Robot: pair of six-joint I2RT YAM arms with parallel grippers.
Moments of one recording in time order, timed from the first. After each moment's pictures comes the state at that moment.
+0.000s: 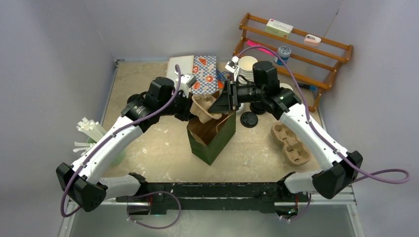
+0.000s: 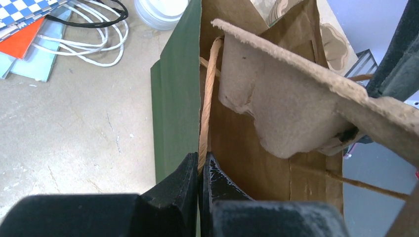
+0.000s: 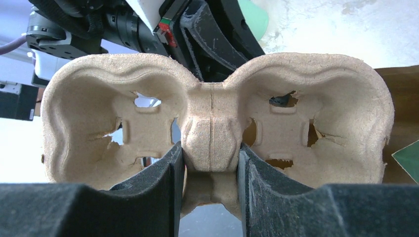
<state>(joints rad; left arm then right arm) -0.59 1.21 1.24 -0.63 0.33 -0.28 0.55 1.35 1.40 -0.48 -0.89 0.59</state>
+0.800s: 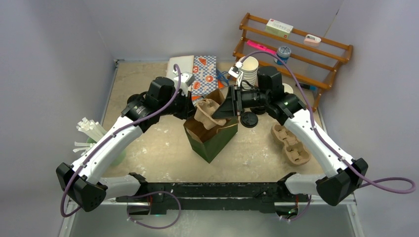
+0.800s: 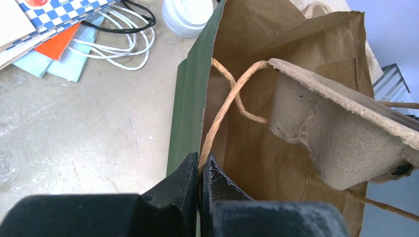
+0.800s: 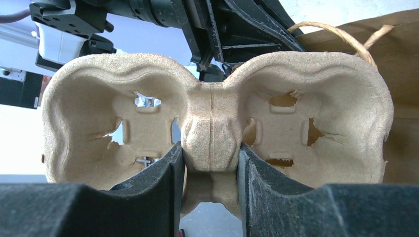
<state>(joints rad) -0.59 1.21 1.24 -0.62 0.24 -0.28 0.54 1.28 1.32 -0.47 -0.94 0.60</state>
